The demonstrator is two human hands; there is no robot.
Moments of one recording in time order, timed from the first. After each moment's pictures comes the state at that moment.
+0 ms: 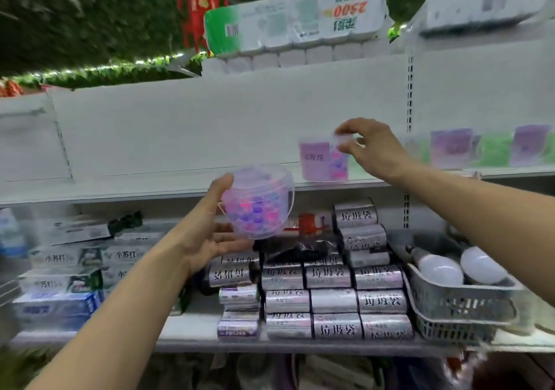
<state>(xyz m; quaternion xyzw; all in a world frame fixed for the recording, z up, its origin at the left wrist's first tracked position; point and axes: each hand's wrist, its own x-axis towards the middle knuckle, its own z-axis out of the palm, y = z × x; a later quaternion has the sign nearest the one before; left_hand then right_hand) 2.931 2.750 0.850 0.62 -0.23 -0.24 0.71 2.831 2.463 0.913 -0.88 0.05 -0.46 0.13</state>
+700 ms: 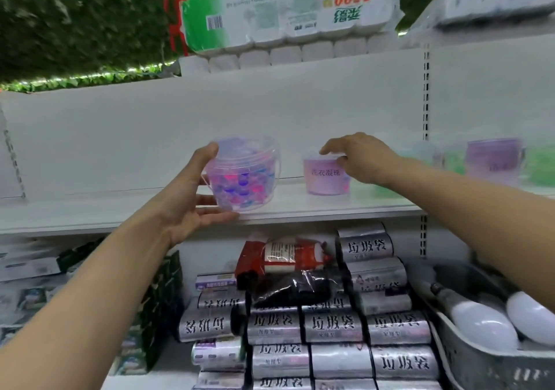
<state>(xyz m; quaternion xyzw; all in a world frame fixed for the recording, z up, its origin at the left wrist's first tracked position) 3.037 2.664 0.904 0.63 -0.26 -0.16 0.72 2.922 2.394 0.933 -0.94 0.15 -0.31 -0.05</state>
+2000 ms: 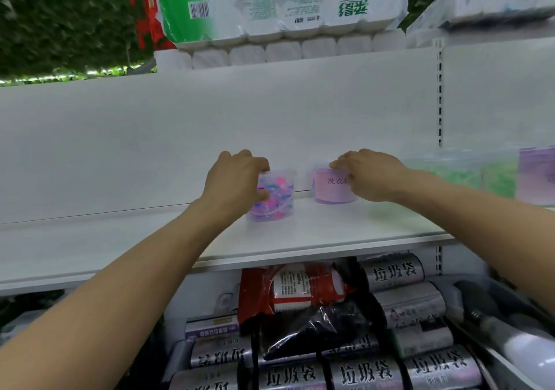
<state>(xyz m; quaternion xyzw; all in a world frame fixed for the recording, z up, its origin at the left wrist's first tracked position) 3.140 2.565 0.932 0.80 -0.47 0.36 0.11 2.992 2.368 0.927 -0.93 0.24 -0.24 -0.15</state>
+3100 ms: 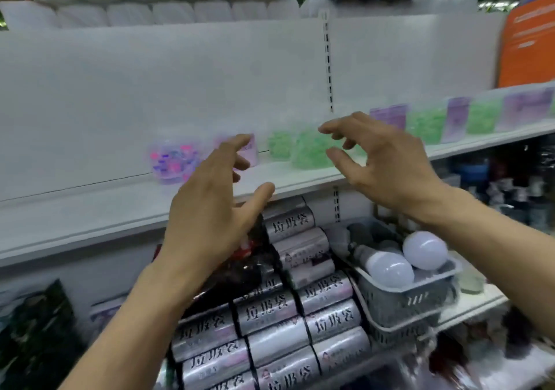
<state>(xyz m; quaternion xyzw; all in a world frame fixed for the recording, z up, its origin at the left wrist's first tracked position) 2.974 2.564 0.858 0.65 -0.59 0.26 0.40 2.800 2.411 0.872 -0.83 0.19 -0.52 -0.08</state>
